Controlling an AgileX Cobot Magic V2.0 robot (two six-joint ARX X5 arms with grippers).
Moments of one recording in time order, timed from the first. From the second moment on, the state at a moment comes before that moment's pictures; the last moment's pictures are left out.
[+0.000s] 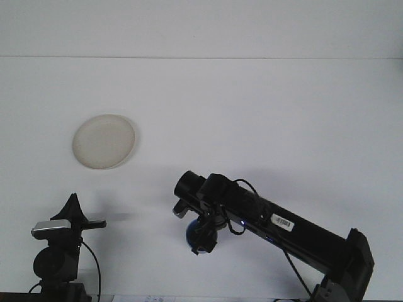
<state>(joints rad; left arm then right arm) -0.03 0.00 0.03 0.07 -0.19 0.03 0.96 1.75 1.53 -1.34 -0.05 0.03</state>
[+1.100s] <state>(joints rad) -0.03 0.00 0.03 0.07 -0.19 0.03 0.96 0.59 0.87 -0.56 0.32 0.06</state>
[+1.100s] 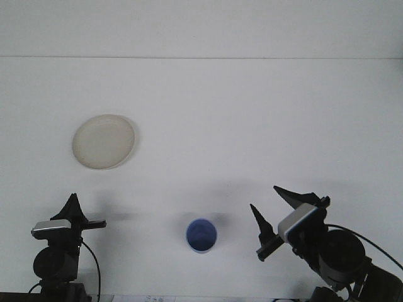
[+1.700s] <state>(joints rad) -0.03 0.00 0.03 0.07 -0.18 -0.25 0.96 0.25 0.57 -0.42 0.32 0.06</state>
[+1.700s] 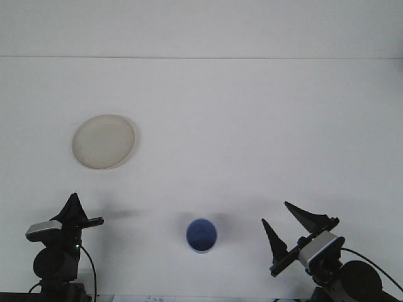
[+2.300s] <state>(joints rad) -0.06 0.48 0.74 -0.39 0.43 -0.23 0.96 0.25 0.57 -0.47 0.32 0.06</state>
